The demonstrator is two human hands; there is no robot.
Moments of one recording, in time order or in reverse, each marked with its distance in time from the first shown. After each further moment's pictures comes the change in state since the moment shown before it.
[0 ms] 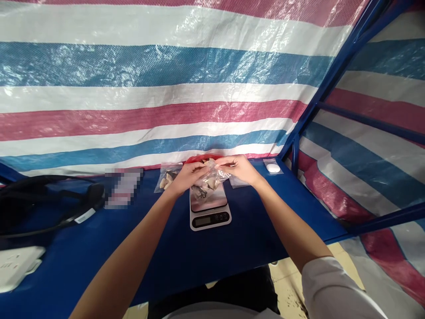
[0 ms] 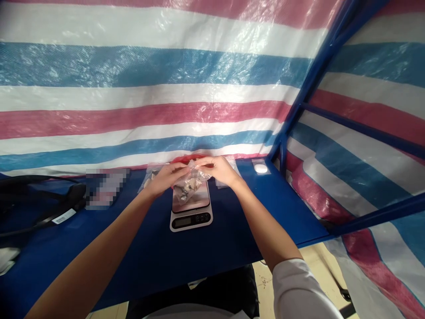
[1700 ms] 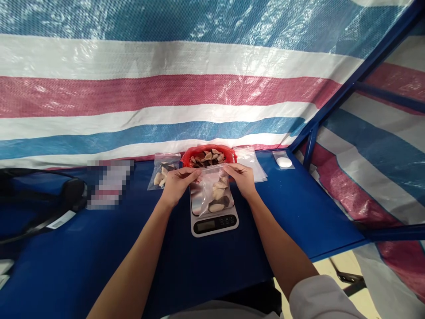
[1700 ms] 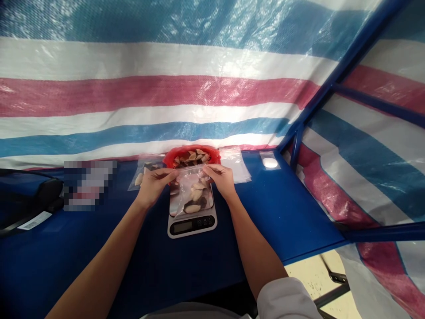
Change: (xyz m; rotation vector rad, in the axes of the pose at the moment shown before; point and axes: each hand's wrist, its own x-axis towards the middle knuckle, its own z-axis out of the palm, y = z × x) left_hand -0.009 -0.072 -0.008 -0.289 0.247 -0.086; right_hand -0.023 0.072 0.059 0.345 0.468 0.347
